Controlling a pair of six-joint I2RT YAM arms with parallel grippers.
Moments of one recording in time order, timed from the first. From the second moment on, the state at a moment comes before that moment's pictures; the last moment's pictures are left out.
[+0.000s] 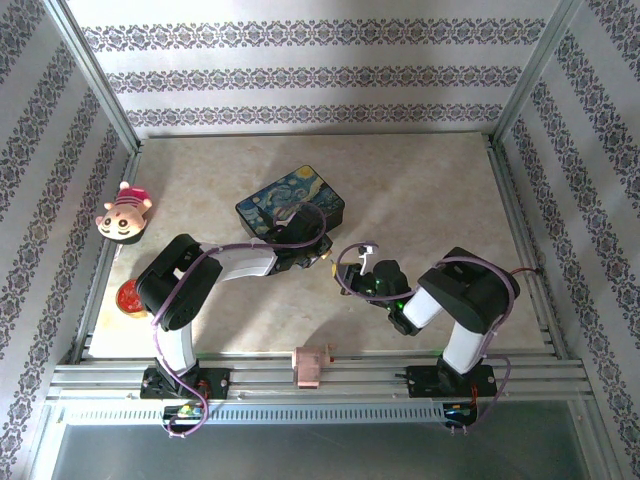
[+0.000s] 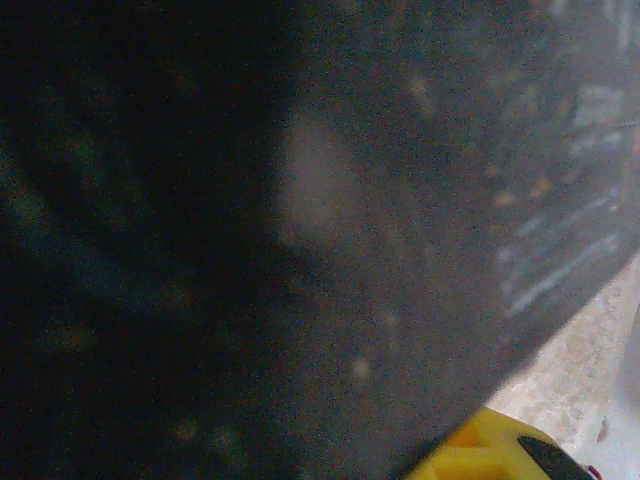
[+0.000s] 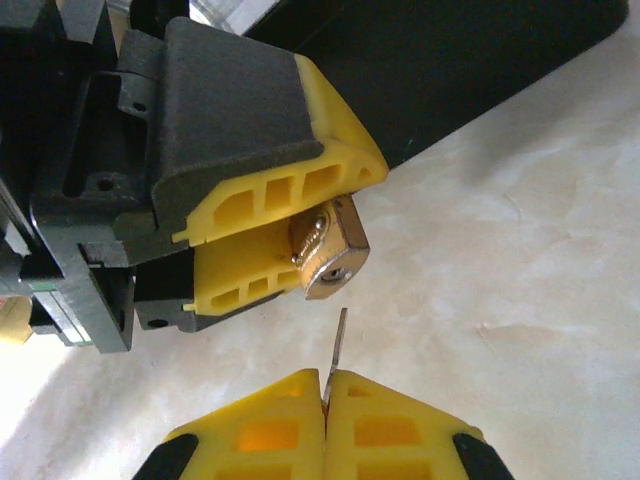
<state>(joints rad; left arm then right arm) -0.69 1.85 1.03 0.00 0.00 -1.34 0.67 1.77 0.26 1.19 -0.15 0.68</state>
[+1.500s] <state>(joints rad) -0.68 1.85 1.02 0.07 0.03 -1.37 0.67 1.82 0.29 1.26 -0.10 0.69</state>
